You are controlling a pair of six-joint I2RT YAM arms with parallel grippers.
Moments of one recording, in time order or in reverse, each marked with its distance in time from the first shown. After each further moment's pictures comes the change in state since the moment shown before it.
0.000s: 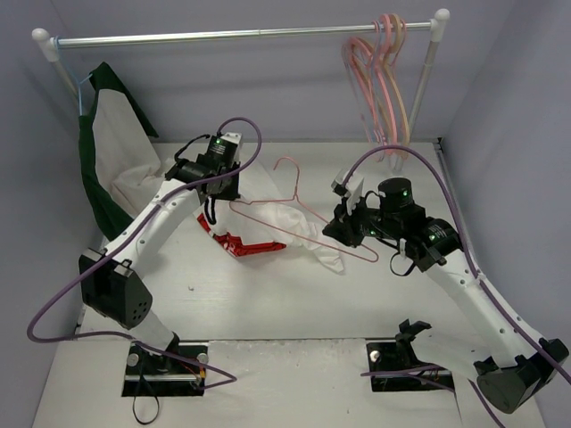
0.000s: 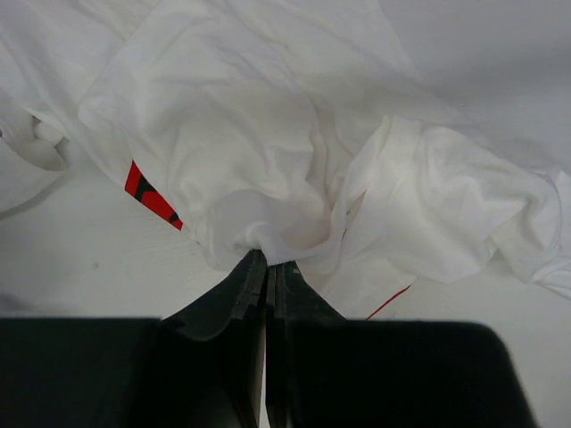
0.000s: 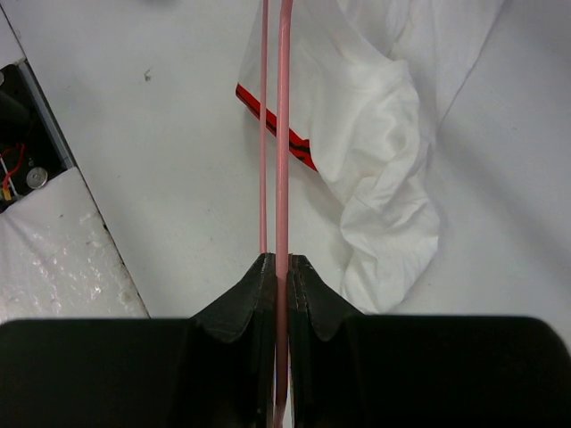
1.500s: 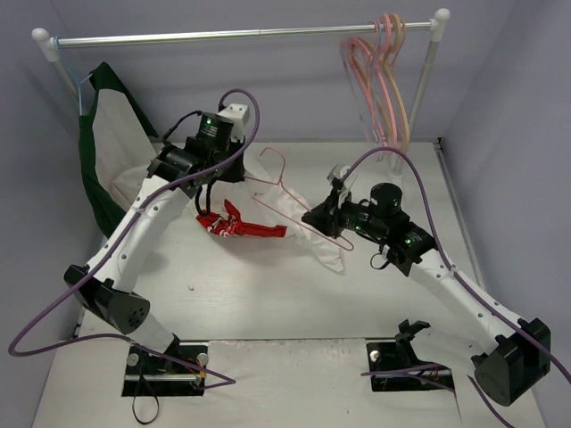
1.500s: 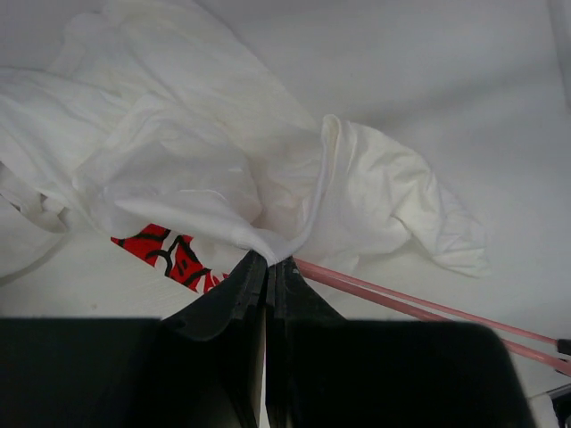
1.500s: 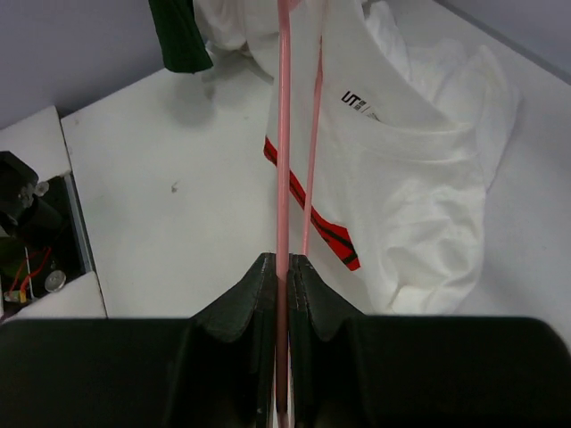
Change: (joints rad) left arm -0.069 -0.037 0.254 -0.114 0.049 0.042; right arm 0.020 0.047 -0.225 0.558 -0.067 0.188
